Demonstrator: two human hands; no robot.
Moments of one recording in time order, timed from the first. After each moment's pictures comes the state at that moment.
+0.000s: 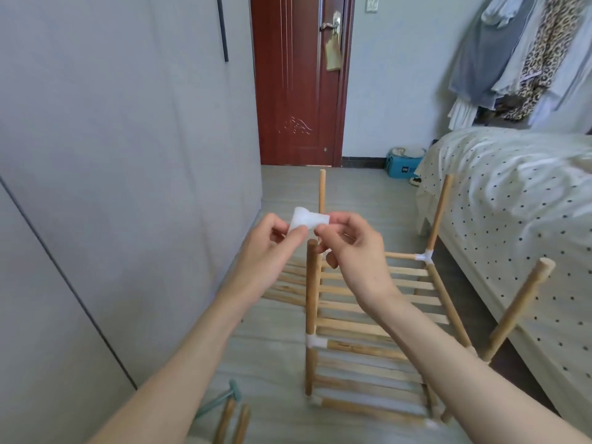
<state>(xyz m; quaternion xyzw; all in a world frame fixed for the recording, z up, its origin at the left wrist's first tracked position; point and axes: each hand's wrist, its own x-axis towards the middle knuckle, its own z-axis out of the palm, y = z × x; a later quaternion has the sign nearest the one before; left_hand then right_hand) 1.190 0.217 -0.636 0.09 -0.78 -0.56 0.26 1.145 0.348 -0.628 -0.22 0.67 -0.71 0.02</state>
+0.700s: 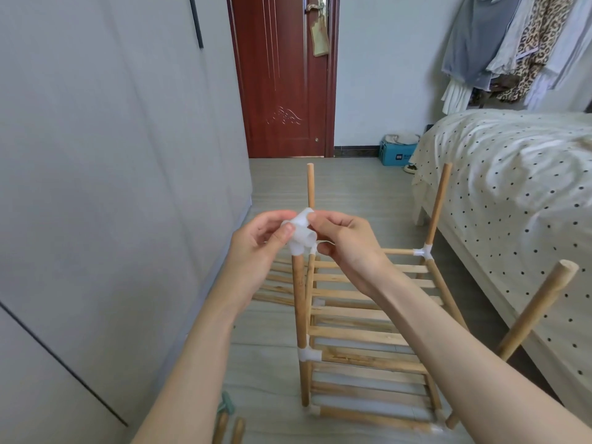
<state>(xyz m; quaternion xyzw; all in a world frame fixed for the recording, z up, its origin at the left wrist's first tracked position) 1.144 0.212 -0.647 -0.01 -0.73 -0.63 0.26 1.078 0.341 -0.638 -0.20 0.63 -0.73 0.15</state>
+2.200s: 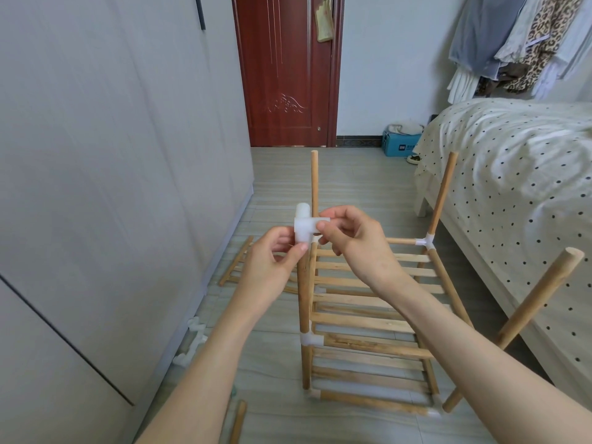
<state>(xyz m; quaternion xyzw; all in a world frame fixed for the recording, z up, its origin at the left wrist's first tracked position) 1.145 0.218 -0.688 0.06 -0.79 -0.55 0.26 1.090 0.352 -0.655 -0.26 0.70 -0.66 0.04</state>
